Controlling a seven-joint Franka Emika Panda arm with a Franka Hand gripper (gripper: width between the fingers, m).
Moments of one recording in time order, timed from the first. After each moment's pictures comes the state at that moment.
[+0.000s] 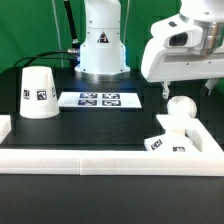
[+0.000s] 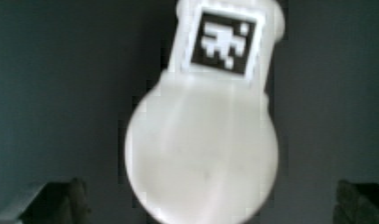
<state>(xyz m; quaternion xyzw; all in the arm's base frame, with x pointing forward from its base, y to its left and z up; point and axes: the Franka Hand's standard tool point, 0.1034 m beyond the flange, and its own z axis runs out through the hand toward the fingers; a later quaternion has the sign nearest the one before) 0.461 0.155 0.058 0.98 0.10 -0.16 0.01</state>
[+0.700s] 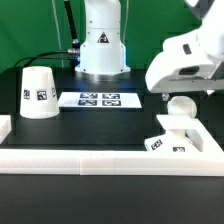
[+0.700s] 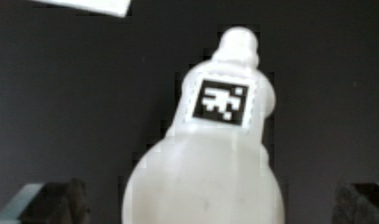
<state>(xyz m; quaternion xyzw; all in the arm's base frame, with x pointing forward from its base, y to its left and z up) 0.459 0.156 0.051 0.92 0.10 -0.37 0.04</state>
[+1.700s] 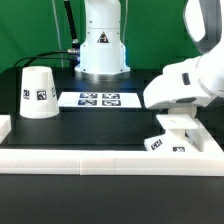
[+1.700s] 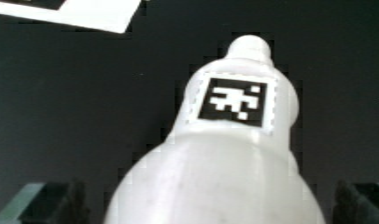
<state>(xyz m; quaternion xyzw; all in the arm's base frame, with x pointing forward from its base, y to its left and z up) 0.448 0.152 0.020 0.90 0.09 -0.43 0.04</state>
